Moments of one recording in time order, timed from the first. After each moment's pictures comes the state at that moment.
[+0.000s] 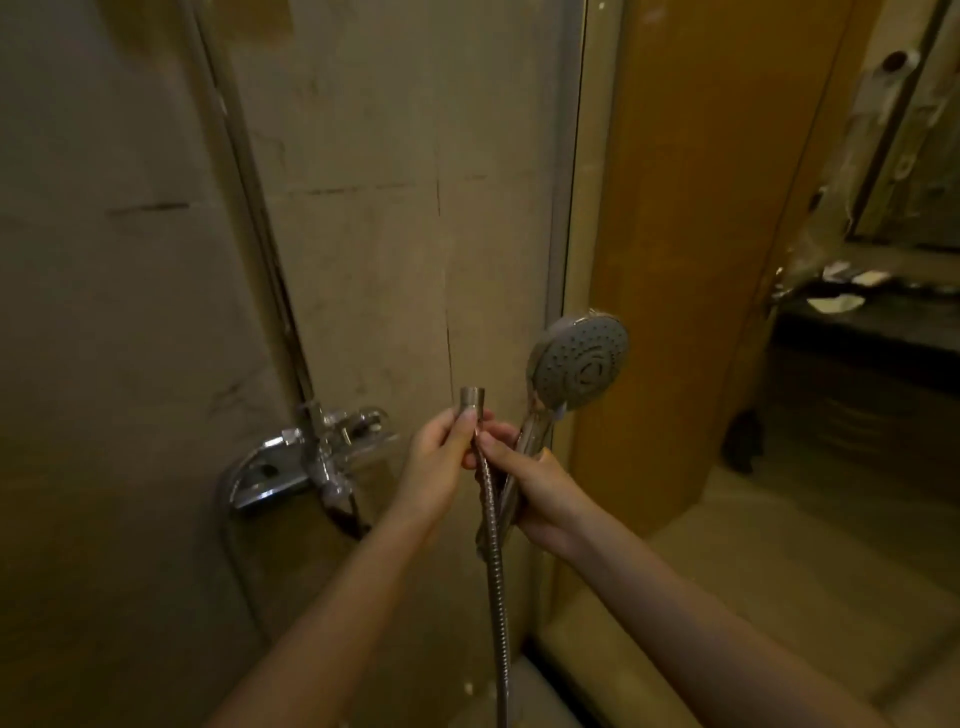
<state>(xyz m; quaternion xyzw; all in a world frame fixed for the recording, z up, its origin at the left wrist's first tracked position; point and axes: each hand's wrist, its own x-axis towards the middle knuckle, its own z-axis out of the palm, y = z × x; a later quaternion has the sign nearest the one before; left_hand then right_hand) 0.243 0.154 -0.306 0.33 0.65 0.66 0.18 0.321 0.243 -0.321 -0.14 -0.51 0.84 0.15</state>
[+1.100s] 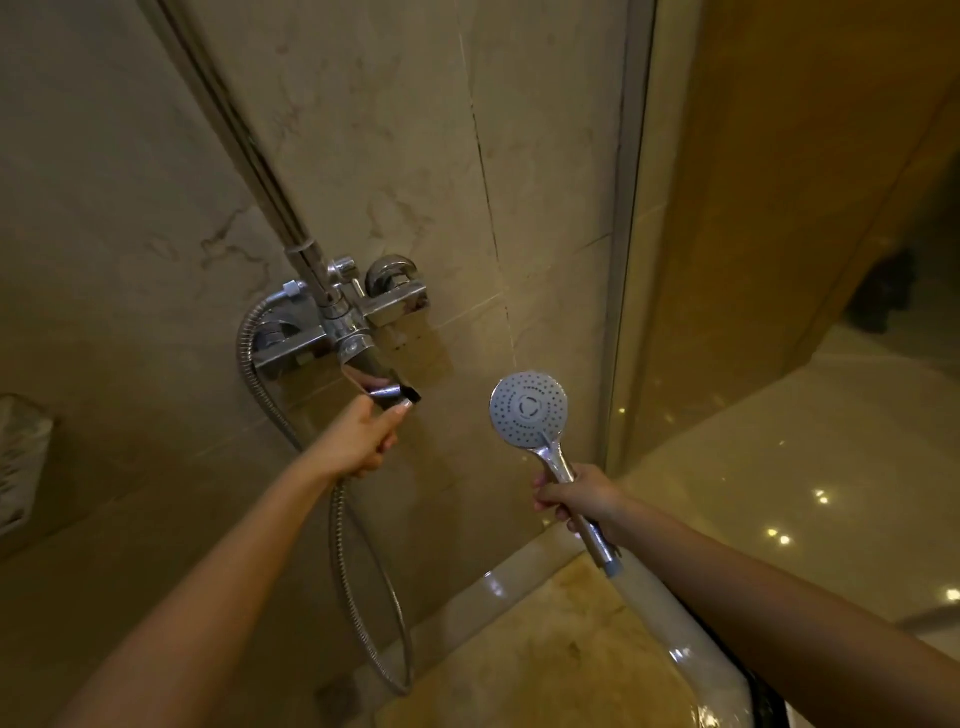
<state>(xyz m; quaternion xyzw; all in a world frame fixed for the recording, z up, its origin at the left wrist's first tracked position) 0.172 0.066 -0.418 0.16 0.86 0.39 0.29 0.331 0.260 -0.530 -0.33 -0.62 0.71 -0.07</state>
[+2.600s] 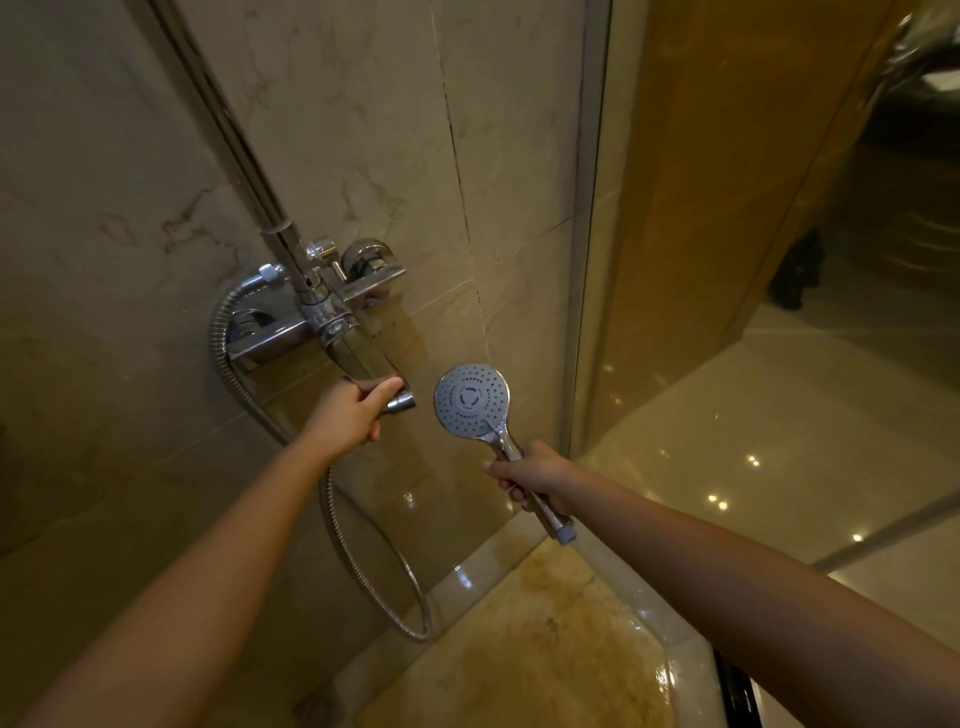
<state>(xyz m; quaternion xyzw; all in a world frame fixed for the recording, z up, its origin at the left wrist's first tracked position) 0.155 0.067 -0.432 0.27 0.89 0.32 0.20 0.302 0.225 -0.535 -0.36 -0.64 0.67 -0.11</state>
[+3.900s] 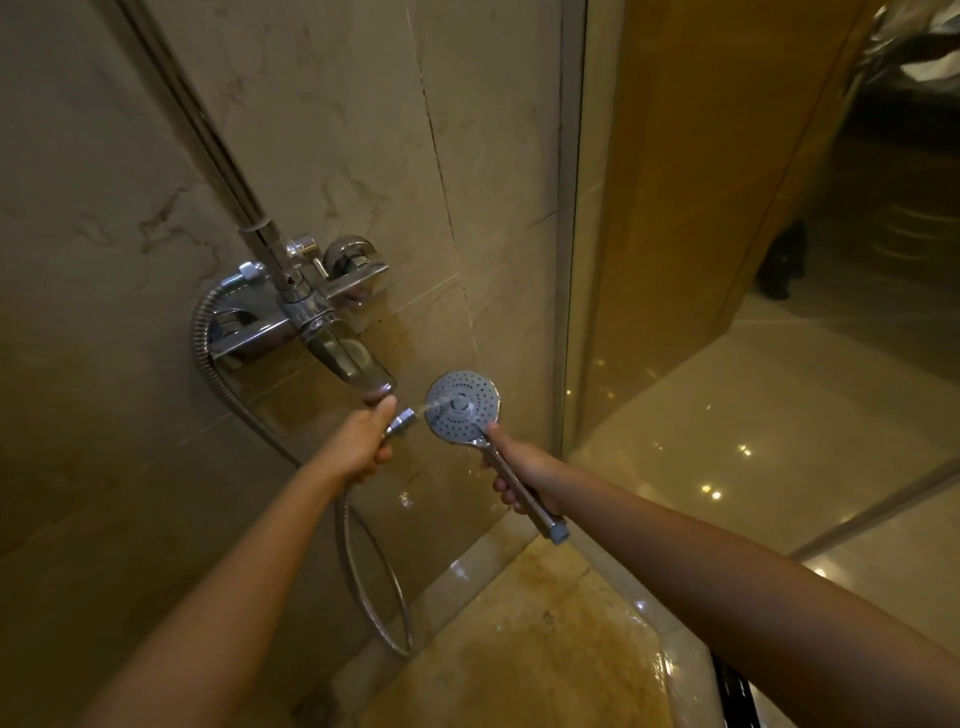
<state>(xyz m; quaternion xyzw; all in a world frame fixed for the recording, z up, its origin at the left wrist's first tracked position) 0.178 0.072 -0.453 0.19 0.86 0.35 0.31 0.317 0.218 -0.519 -0.36 -0.59 0.71 -0.12</state>
